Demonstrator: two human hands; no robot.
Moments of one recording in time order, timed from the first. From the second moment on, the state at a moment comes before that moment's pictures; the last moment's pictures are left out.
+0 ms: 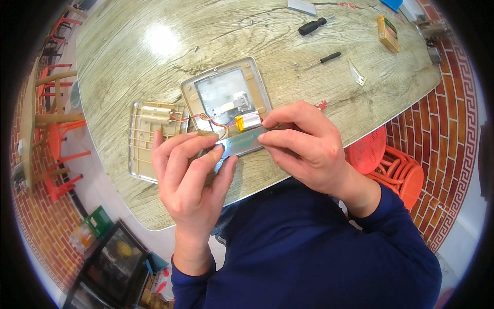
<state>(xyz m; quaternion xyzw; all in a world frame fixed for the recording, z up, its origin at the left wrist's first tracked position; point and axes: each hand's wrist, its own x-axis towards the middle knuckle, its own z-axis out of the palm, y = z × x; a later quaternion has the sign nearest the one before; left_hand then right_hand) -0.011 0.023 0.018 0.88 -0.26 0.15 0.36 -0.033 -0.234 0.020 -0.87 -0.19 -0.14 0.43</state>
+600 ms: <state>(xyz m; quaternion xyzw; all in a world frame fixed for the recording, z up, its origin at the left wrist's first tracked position) -0.012 0.019 0.019 0.89 -0.27 0.17 0.33 -0.034 -0.233 0.018 -0.88 -0.19 -0.15 0.40</state>
